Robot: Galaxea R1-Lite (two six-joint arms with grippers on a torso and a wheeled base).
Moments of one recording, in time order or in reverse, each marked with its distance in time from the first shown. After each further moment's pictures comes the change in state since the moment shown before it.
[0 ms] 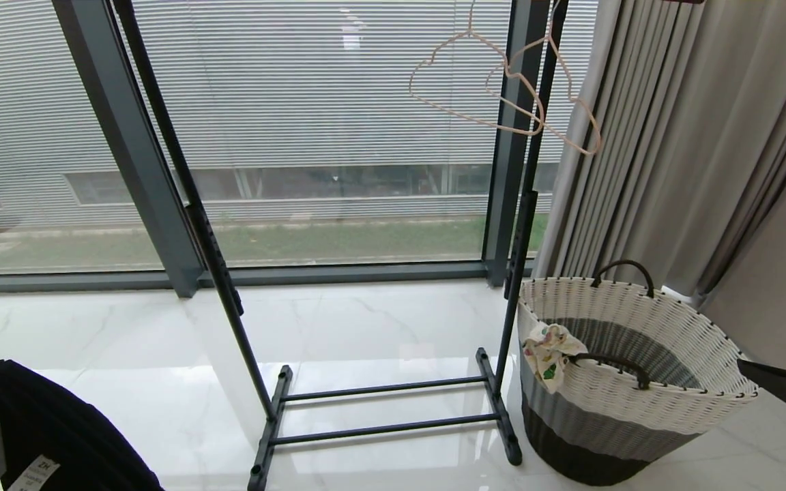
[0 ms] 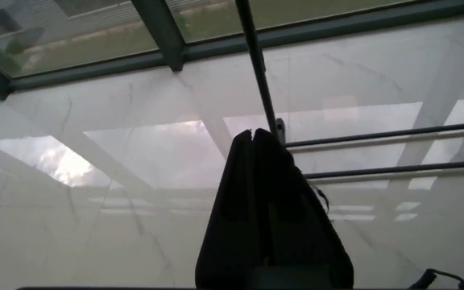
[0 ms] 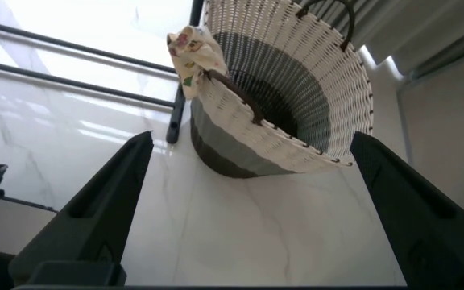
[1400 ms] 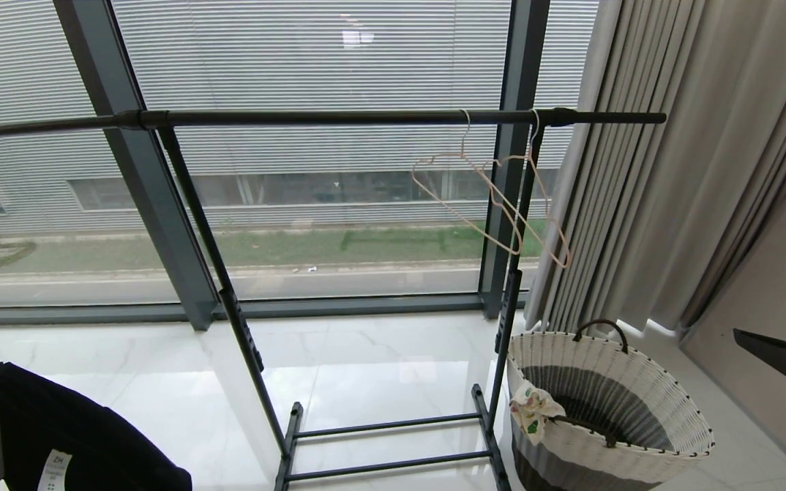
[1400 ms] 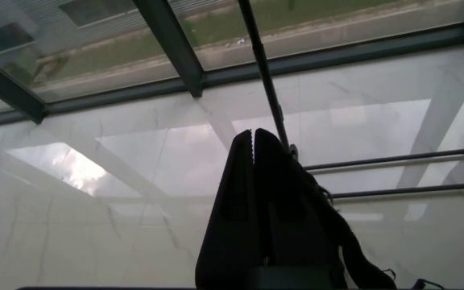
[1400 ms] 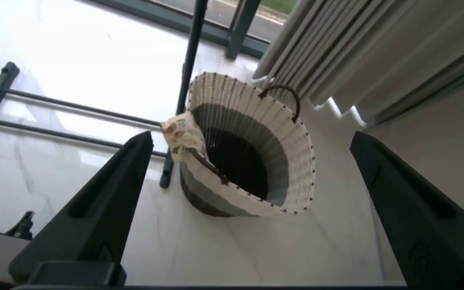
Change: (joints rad) left arm 0.001 -0.002 0.004 0.001 0.002 0.038; right arm 0.000 0.011 -0.009 -0.106 0.012 -0.015
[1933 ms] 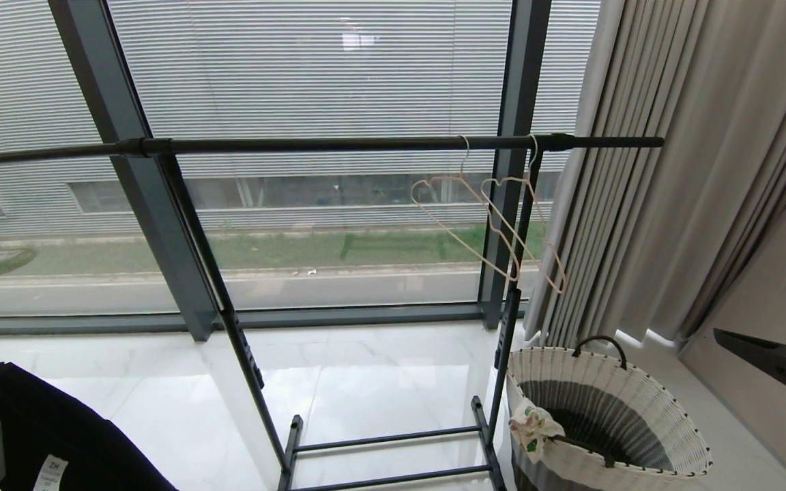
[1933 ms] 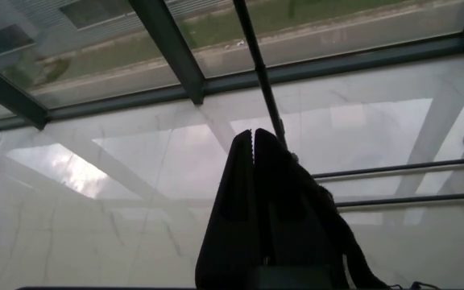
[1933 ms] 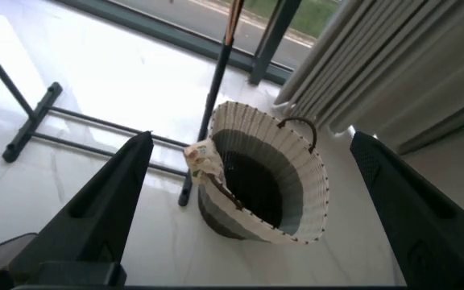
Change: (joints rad) left arm 0.000 0.002 0.000 0.000 -0.001 0.001; right arm -0.002 0.025 0.008 -0.035 0.143 0.005
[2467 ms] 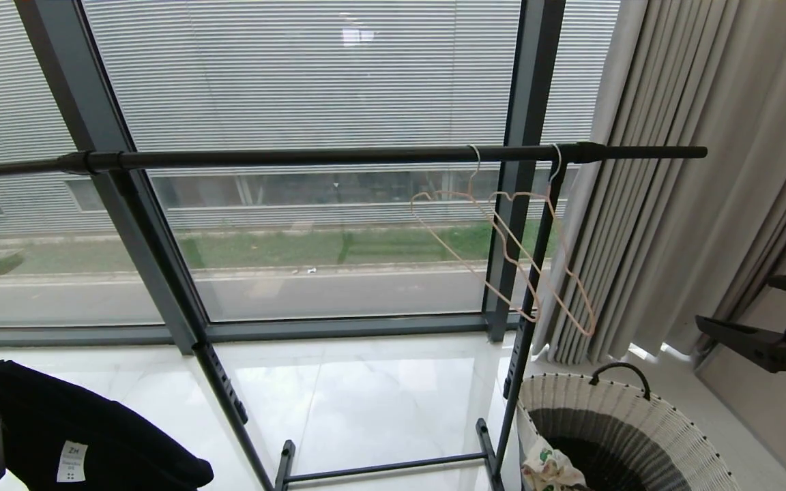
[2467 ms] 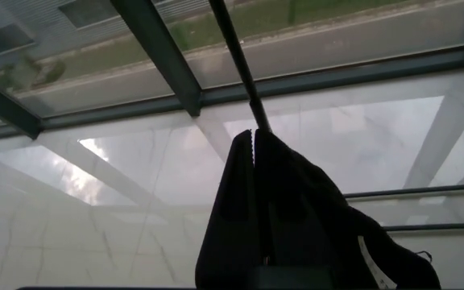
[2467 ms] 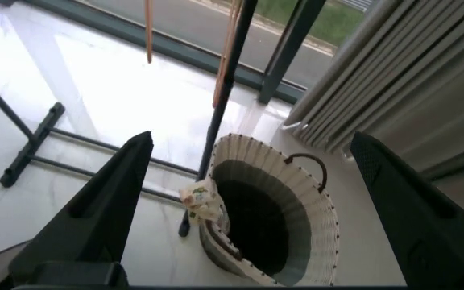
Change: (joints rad) left arm 0.000 0.000 -0.005 0.000 0.001 0.000; right arm 0.000 0.053 -0.001 -0.083 0.023 0.012
